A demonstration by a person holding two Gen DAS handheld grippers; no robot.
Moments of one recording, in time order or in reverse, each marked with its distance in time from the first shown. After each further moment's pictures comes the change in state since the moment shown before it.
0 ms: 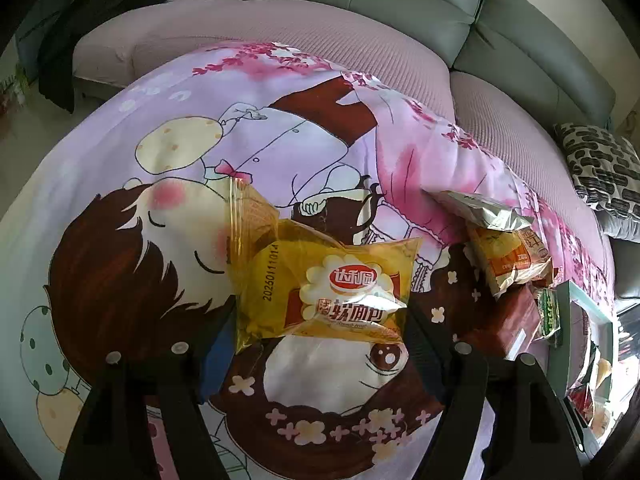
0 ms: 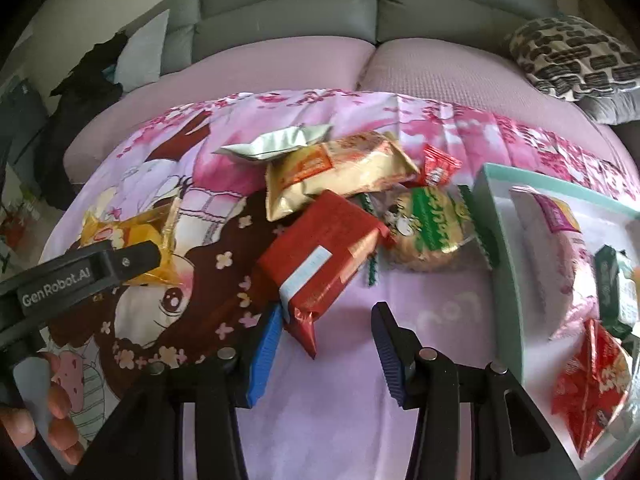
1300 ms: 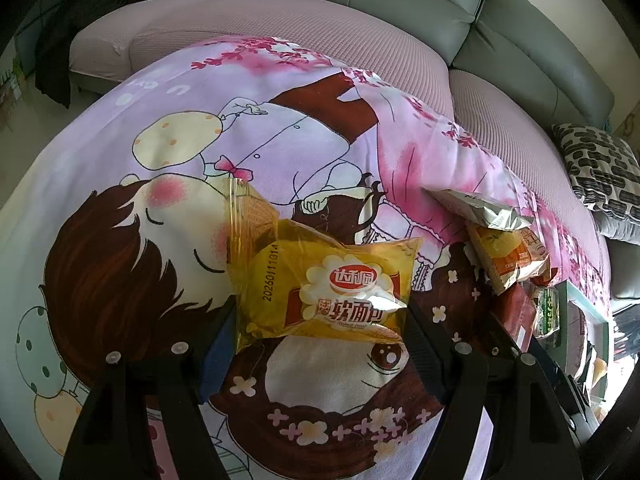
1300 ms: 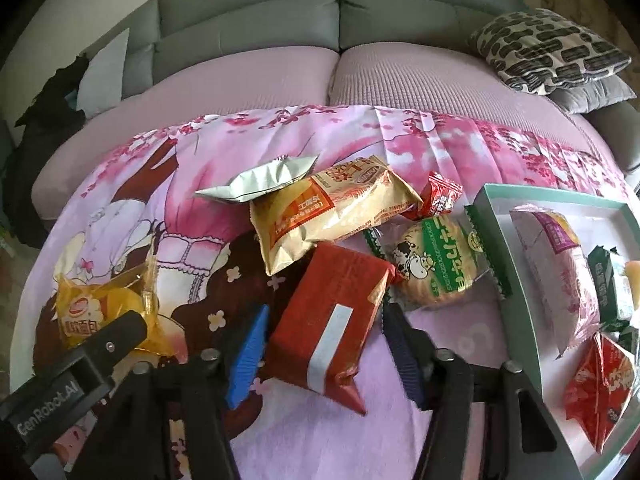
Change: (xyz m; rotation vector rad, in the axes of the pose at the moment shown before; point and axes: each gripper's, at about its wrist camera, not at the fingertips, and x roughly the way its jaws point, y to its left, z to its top) left arm 0.001 0.002 0.000 -0.004 0.015 -0.009; right arm 0.014 0.014 0.022 0.127 -0.034 -0.070
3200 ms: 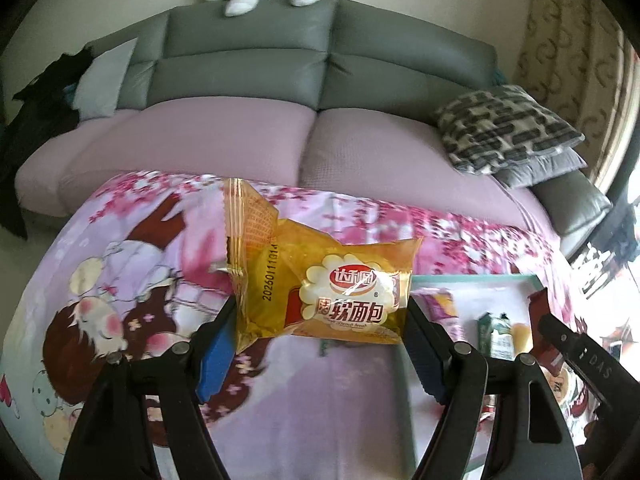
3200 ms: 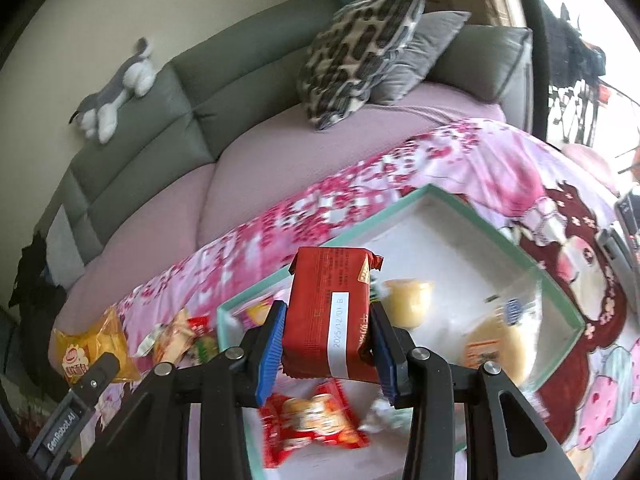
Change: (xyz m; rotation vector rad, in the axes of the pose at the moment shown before) left arm -0.095 -0.178 -0.037 0.365 -0.237 -0.129; right arm -0.135 -0.244 0.003 0.479 -0.220 -0.051
